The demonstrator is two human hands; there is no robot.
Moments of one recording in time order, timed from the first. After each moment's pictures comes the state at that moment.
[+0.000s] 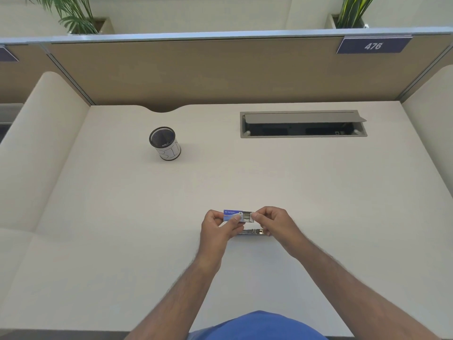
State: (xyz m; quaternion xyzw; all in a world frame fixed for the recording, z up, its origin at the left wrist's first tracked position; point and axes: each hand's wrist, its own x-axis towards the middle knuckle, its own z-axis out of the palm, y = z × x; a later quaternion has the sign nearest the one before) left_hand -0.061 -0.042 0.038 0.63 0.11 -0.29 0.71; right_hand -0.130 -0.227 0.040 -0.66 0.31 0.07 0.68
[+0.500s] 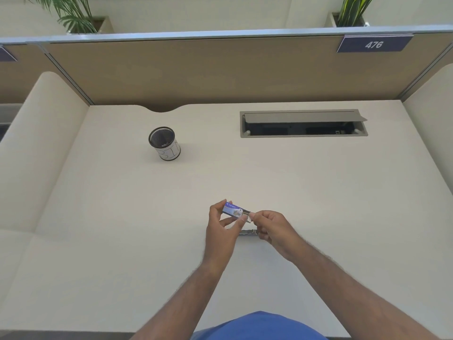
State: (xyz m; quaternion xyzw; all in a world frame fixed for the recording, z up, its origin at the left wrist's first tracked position) left_hand -0.068 -0.050 0.038 0.73 0.00 -0.23 0.64; right_hand -0.127 -0.215 0.037 -0.55 0.34 0.09 0.76
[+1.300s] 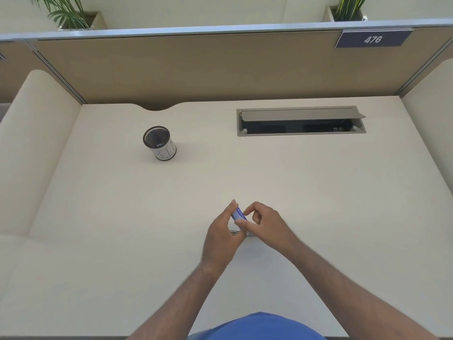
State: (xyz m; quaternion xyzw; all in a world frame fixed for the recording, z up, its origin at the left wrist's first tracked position) left_hand -0.065 -0.050 0.033 0.83 -0.14 -0.23 0.49; right_hand -0.118 -0.218 0.034 -0.79 0.26 0.08 0.55
